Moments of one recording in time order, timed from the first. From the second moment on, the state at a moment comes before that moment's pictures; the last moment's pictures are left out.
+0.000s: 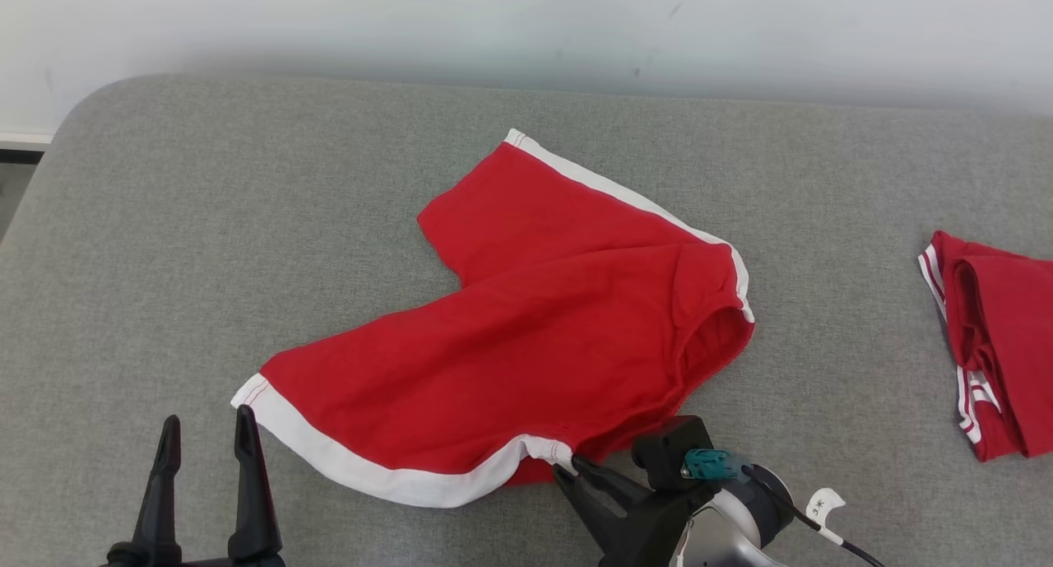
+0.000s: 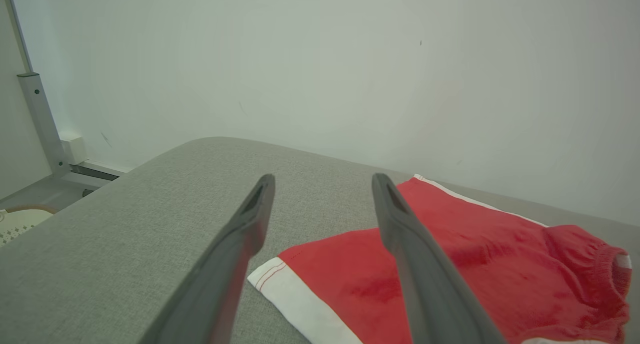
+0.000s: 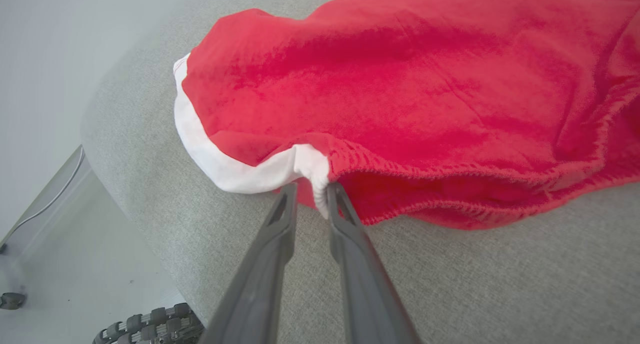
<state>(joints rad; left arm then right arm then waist) 0.08 0.05 0.05 -0.12 -0.28 -0.08 -0.26 -0.13 -0.05 0.45 0.02 0.27 0.13 0.47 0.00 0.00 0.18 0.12</state>
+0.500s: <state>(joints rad) 0.10 0.05 0.01 0.06 -0.25 -0.06 -0.26 -0.07 -0.05 0.34 0.01 0.17 0.13 0.53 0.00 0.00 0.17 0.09</state>
